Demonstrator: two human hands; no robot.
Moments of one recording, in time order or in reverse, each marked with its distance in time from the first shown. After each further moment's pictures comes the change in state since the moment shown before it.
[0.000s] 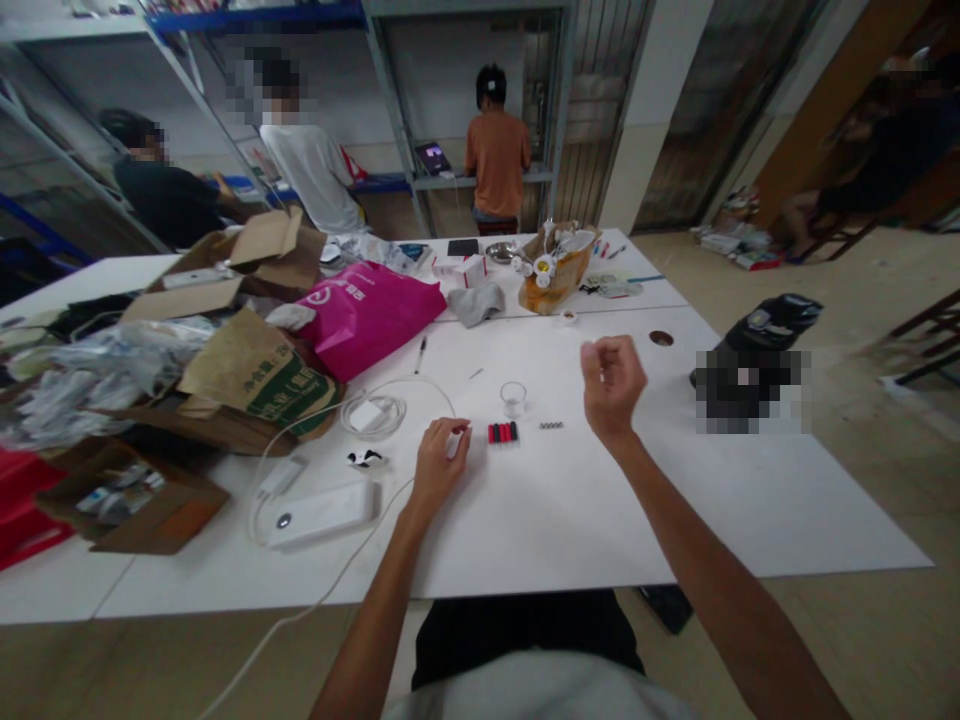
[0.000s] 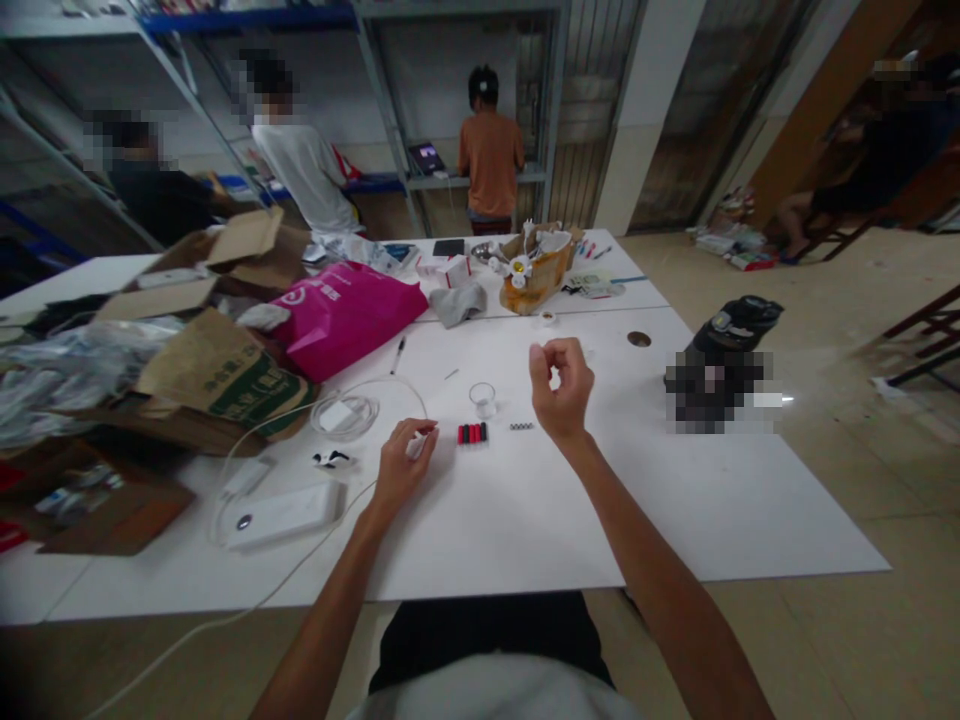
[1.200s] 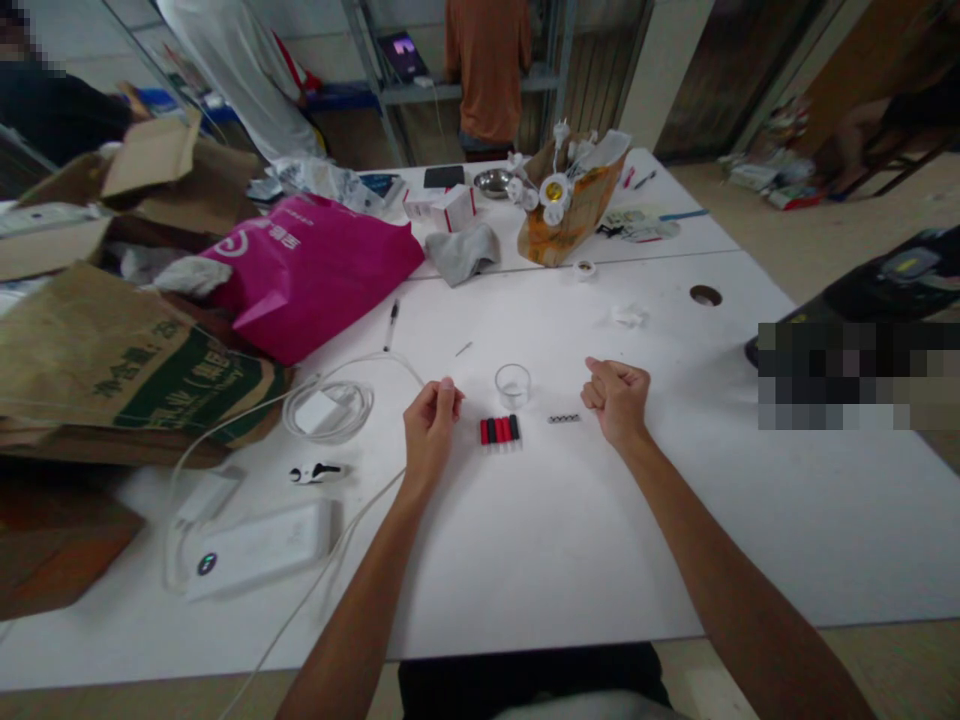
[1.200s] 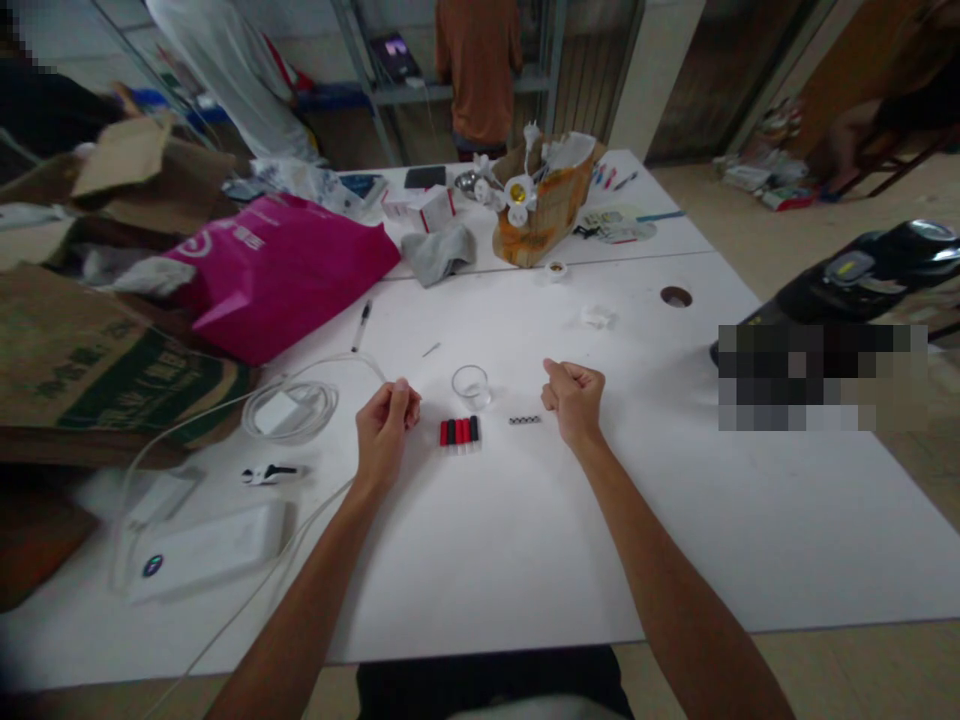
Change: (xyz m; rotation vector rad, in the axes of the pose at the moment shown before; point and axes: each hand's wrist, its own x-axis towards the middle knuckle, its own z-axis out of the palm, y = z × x) left_hand 0.047 -0.011 0.048 -0.487 0.063 -0.442; right_hand -0.011 0.091 0.004 0.296 0.051 0.445
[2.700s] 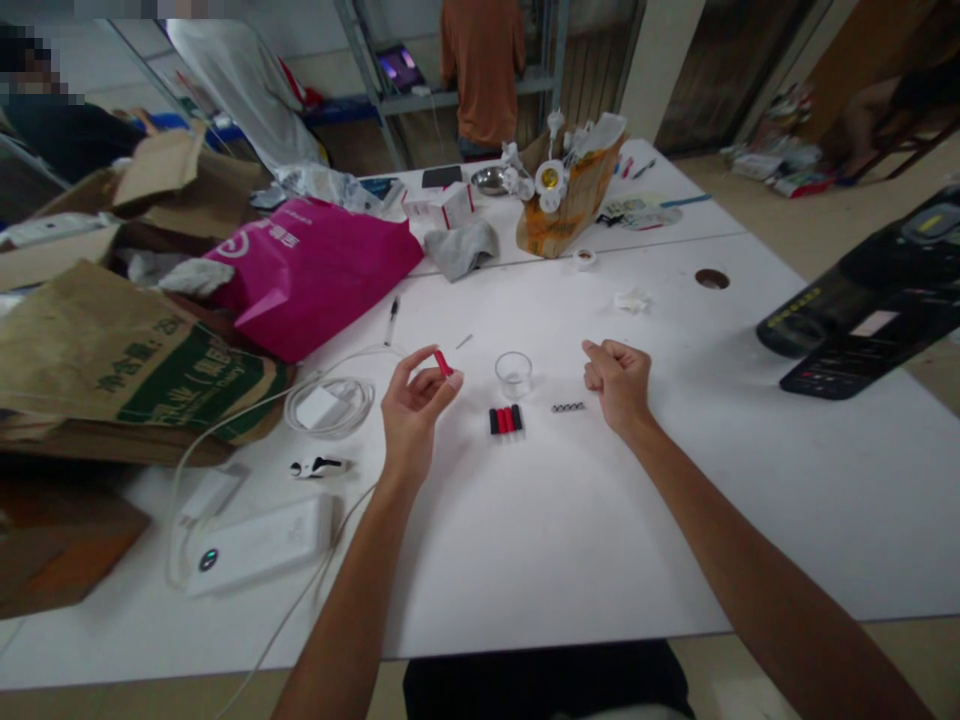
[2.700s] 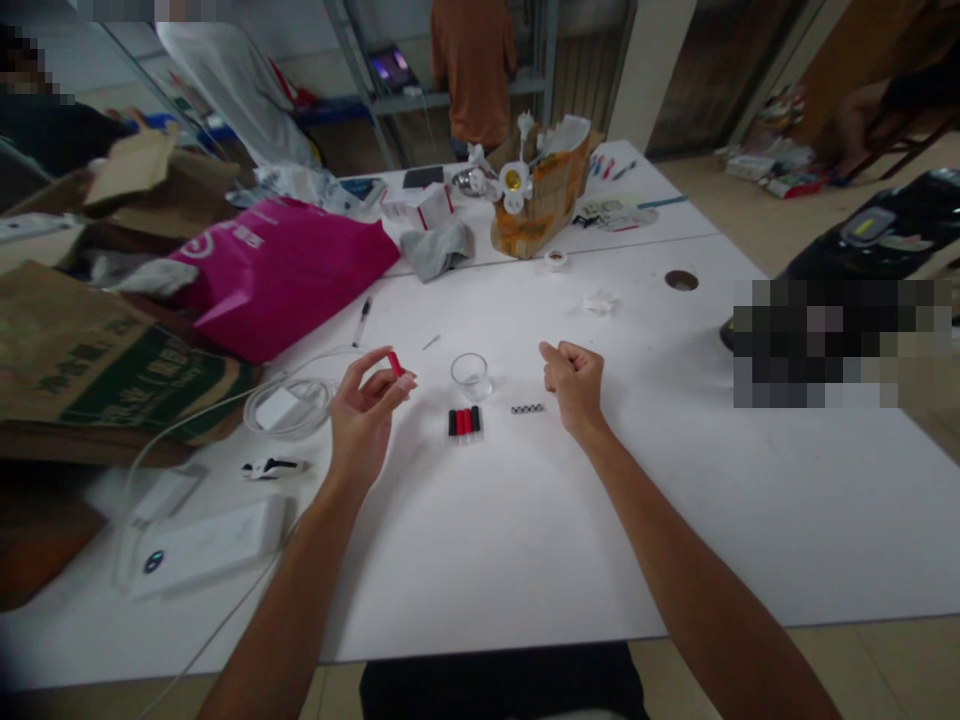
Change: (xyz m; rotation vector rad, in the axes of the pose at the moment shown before) left_hand 0.005 0.019 -0.011 -0.296 -0.017 -0.002; right_hand 0.006 0.013 -0.004 -0.025 -0.030 -0.102
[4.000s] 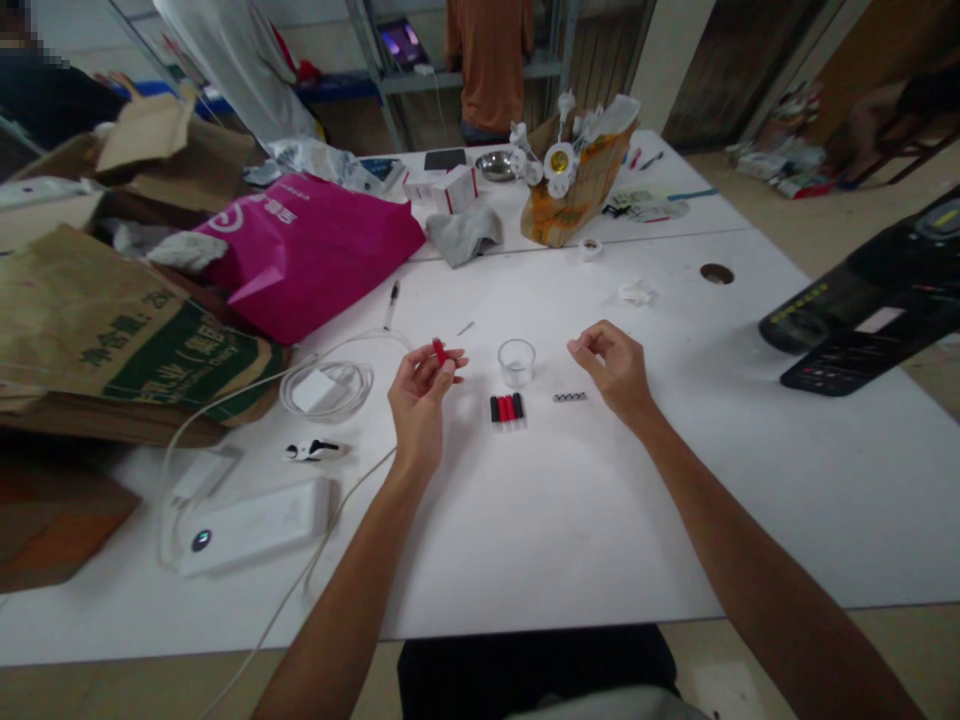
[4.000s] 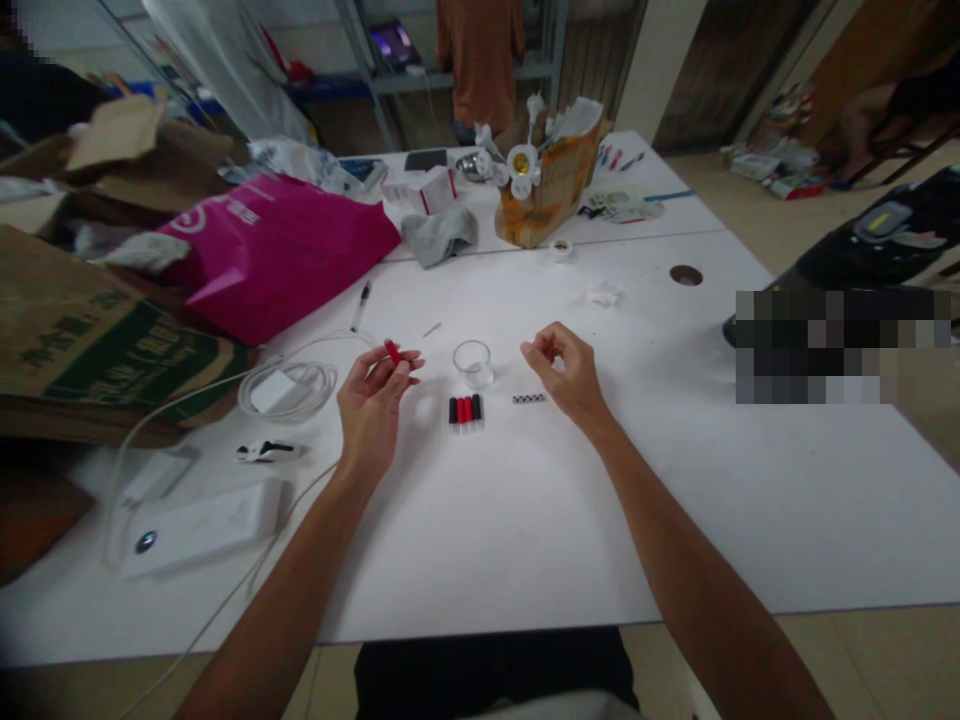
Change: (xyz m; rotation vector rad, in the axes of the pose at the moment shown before) left_hand -0.006 -0.017 0.007 -0.038 0.097 0.019; right_hand -0.004 -0.019 -0.006 -0.496 -0.264 -0.289
